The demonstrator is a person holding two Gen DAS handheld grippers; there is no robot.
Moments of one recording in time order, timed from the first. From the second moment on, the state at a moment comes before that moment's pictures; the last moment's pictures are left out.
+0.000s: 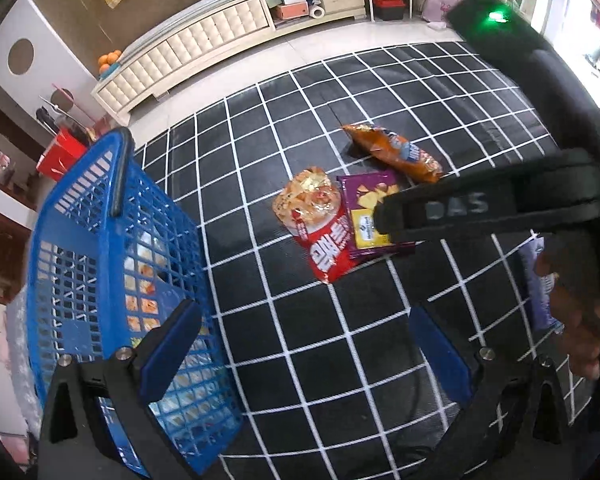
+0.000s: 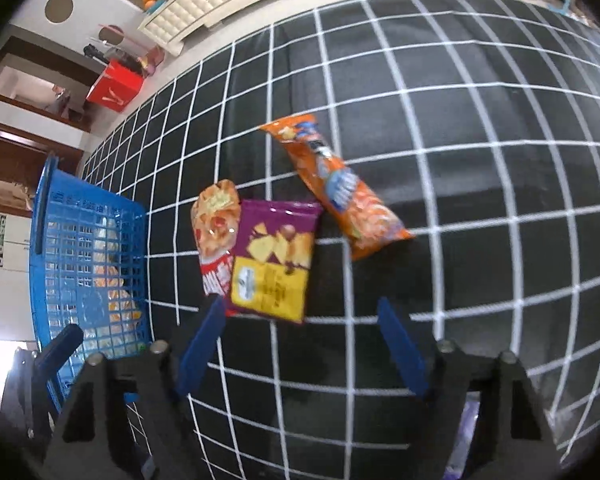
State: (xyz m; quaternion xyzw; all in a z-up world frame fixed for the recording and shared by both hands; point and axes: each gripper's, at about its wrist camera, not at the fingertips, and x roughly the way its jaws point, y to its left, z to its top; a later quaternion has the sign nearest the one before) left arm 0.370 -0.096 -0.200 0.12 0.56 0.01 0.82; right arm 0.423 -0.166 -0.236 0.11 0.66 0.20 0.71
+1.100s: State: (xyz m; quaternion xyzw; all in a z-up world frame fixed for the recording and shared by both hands) left arm 0.352 -0.101 -0.192 0.11 0.56 0.00 0.82; right arm 0.376 -0.231 -0.185 0.03 0.59 0.18 0.78
